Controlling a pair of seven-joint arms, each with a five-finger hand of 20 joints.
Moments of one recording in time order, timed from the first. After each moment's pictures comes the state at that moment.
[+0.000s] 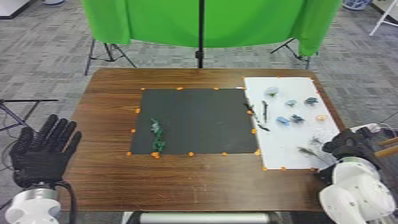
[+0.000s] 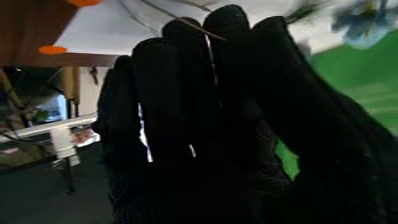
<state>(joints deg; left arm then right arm) 133.6 -59.9 -101.7 -127.3 1.5 19.1 25.3 -112.1 -67.0 94.4 -117.7 -136.6 -3.2 46.8</state>
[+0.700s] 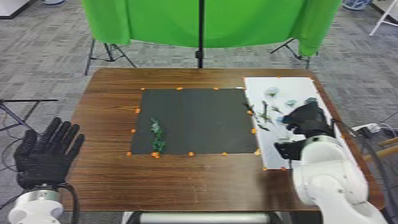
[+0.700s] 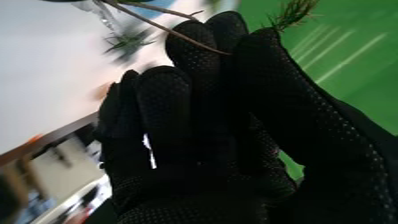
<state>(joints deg) 133.8 -60.2 -101.1 -127.5 1.0 19.8 25.0 -100.7 -64.4 78.6 -123.2 -118.3 11.2 49.2</state>
